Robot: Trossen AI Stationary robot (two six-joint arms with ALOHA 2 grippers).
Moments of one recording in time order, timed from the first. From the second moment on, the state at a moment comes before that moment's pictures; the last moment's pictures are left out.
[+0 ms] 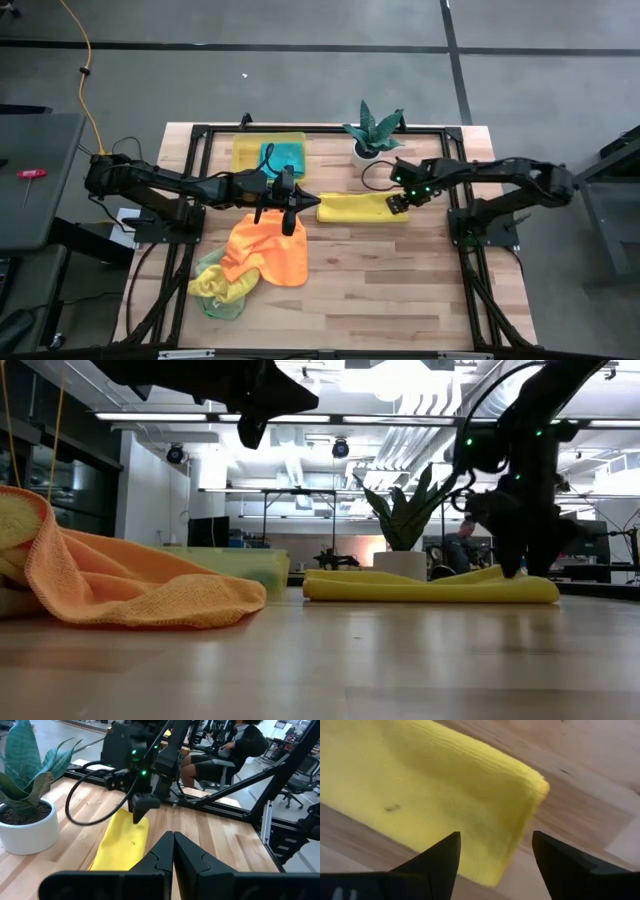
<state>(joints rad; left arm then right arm) 0.11 1.33 0.73 0.38 -0.04 -0.23 -0.39 1.31 0.64 -0.73 -0.11 0.74</state>
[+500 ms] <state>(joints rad) 0.11 1.33 0.73 0.38 -0.04 -0.23 -0.39 1.45 0.64 -0.68 -0.11 0.81</state>
